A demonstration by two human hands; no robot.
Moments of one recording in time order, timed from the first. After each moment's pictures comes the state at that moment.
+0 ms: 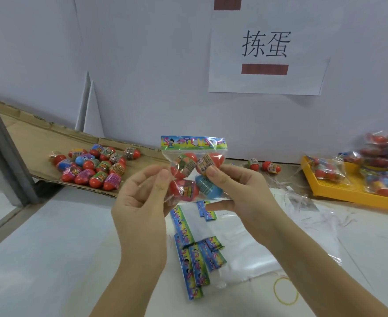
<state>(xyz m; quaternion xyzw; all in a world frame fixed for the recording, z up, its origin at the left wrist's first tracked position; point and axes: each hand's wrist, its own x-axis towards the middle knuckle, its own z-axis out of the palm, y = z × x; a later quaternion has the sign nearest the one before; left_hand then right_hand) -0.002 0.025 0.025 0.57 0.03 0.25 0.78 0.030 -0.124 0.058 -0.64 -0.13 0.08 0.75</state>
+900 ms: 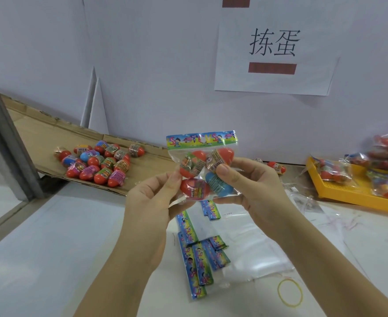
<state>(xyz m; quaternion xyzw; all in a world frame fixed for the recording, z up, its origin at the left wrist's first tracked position) -0.011 0.027 0.040 0.54 0.03 0.14 0.83 0.036 -0.133 0.061 -0.61 -0.19 0.07 0.76</state>
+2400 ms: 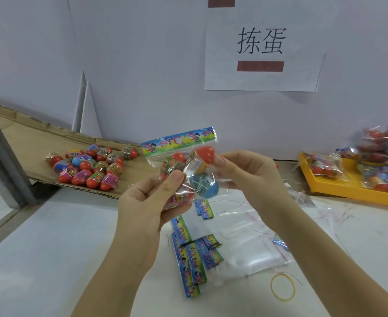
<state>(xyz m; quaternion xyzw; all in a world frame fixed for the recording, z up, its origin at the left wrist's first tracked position) -0.011 0.024 0.039 0.53 0.01 0.14 0.83 0.037 -0.140 0.067 -0.70 -0.19 -0.04 0.69</state>
